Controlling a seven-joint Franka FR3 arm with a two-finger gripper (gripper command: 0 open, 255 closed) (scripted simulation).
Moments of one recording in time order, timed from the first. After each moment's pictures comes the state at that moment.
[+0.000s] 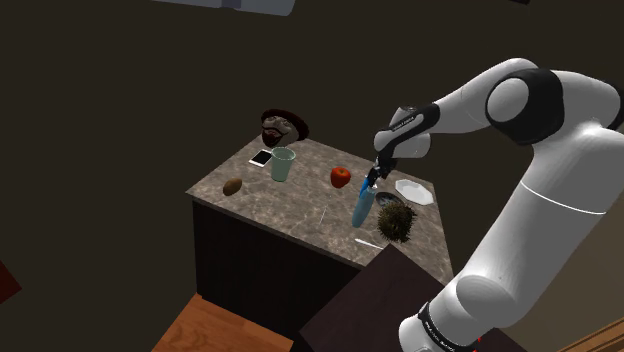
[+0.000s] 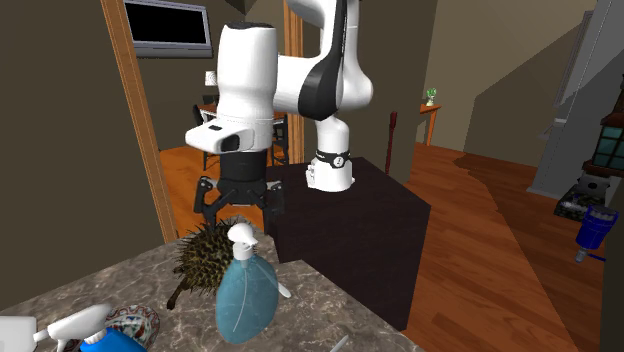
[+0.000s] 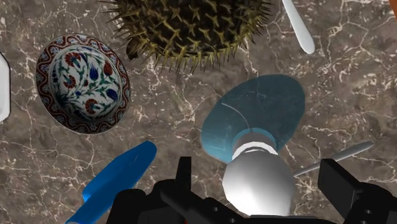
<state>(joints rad) -0.15 0.16 -0.50 -2.30 -0.03 2.56 -0.53</state>
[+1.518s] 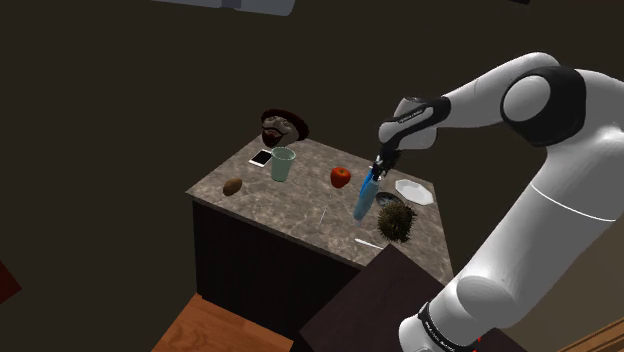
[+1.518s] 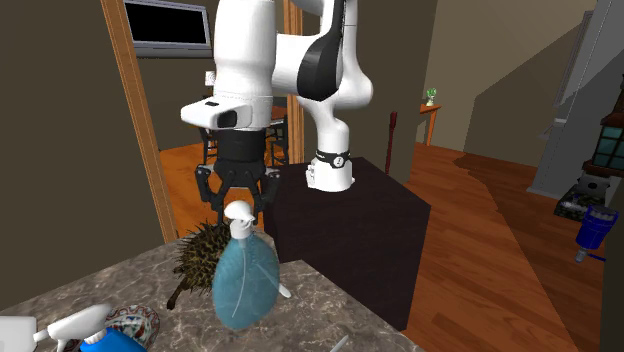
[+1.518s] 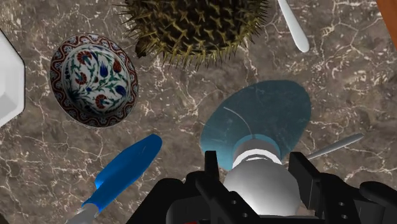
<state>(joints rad) -0.13 0.09 -0.51 -2.28 -0.08 2.48 -0.50</state>
